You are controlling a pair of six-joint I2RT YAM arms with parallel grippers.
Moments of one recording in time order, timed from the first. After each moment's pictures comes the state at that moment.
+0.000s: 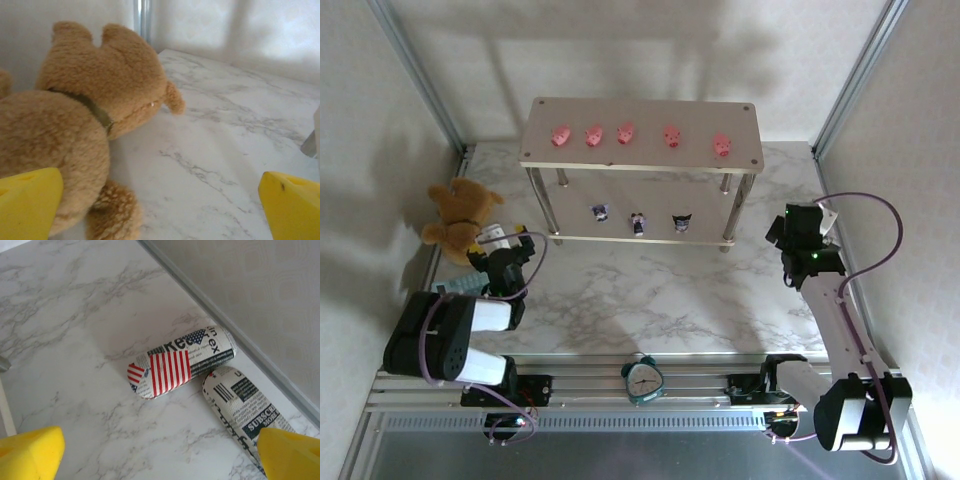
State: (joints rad) left arm -0.06 1.47 0.22 1.06 -0.50 -0.15; right arm 0.05 1.06 0.85 -0.57 0.47 0.42
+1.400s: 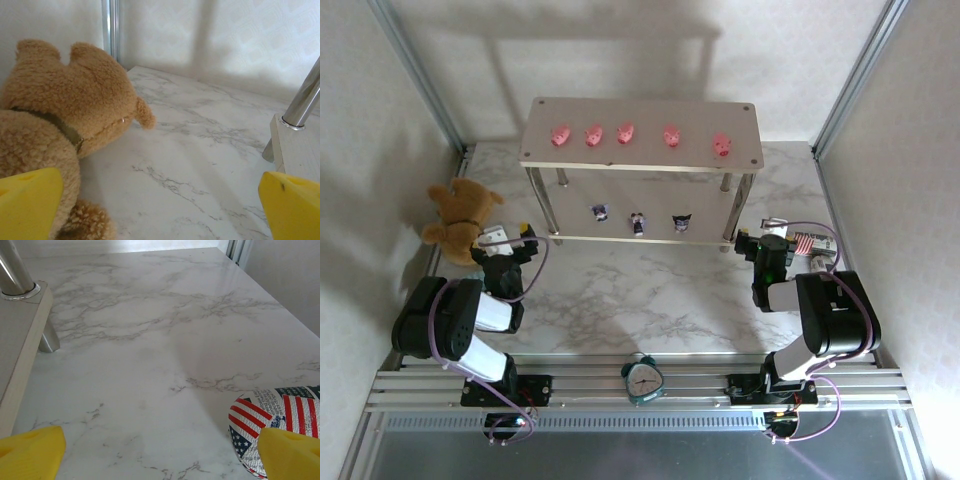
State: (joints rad) left arm -0.02 1.54 0.17 1.29 -0.35 -0.14; right arm 0.11 1.55 0.35 0.81 0.29 0.08
